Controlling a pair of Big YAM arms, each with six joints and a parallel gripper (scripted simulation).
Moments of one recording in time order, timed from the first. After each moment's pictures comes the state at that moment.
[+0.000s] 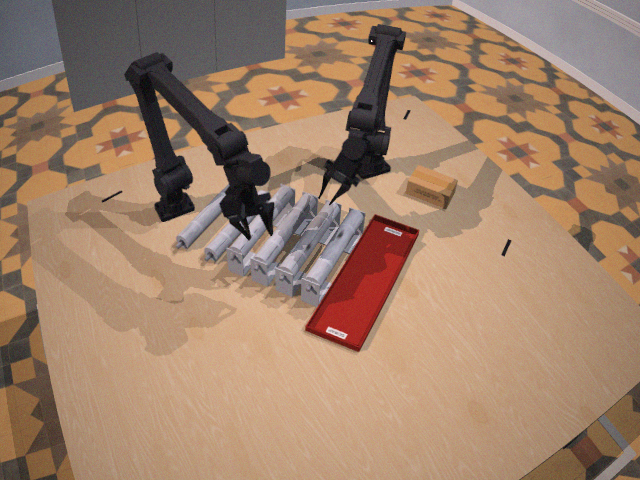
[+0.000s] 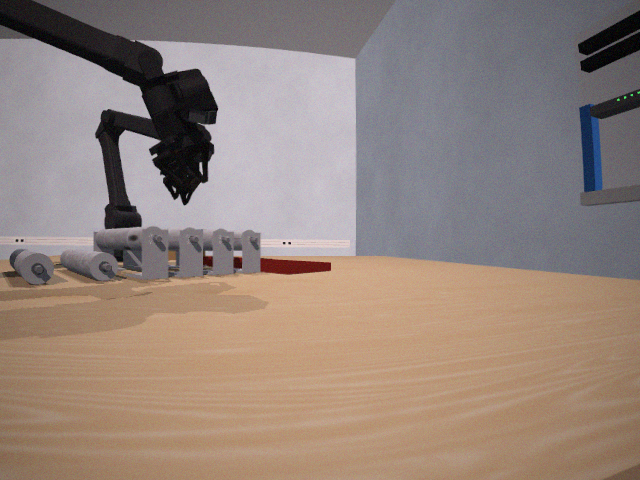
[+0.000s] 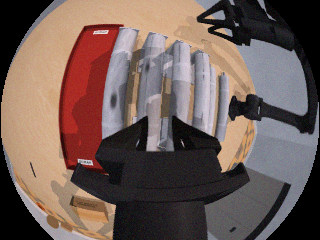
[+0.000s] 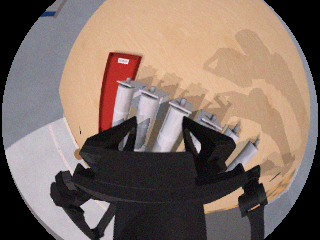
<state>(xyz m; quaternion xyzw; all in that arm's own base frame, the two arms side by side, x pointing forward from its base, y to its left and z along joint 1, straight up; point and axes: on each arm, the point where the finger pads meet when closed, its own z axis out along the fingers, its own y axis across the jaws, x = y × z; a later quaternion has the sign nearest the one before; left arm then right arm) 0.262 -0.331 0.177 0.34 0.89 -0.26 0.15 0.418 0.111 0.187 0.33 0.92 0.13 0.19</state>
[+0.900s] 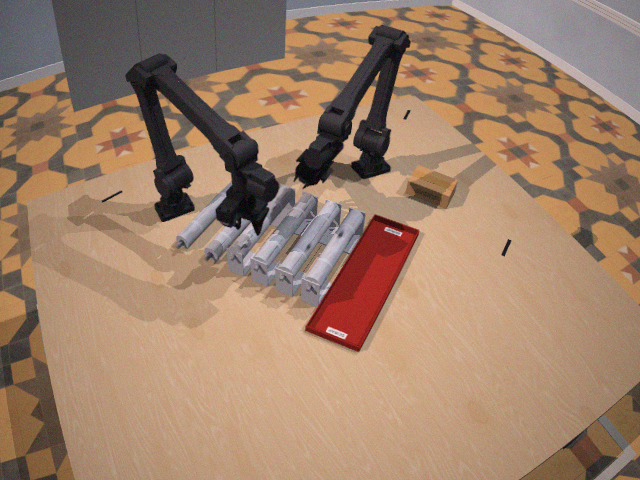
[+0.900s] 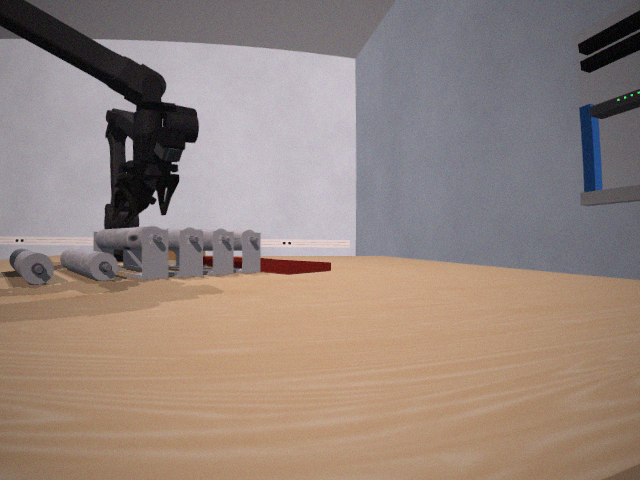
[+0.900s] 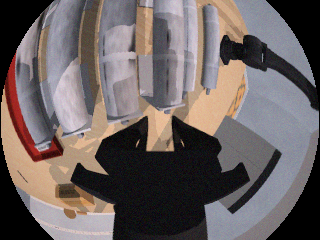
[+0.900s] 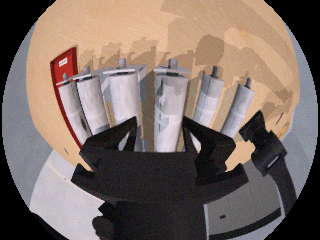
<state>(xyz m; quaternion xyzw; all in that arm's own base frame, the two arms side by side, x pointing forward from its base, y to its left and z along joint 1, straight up) 0.106 -0.329 0.121 0.42 0.87 -0.24 -0.08 0.330 0.119 0.127 0.46 0.89 0.02 0.02</state>
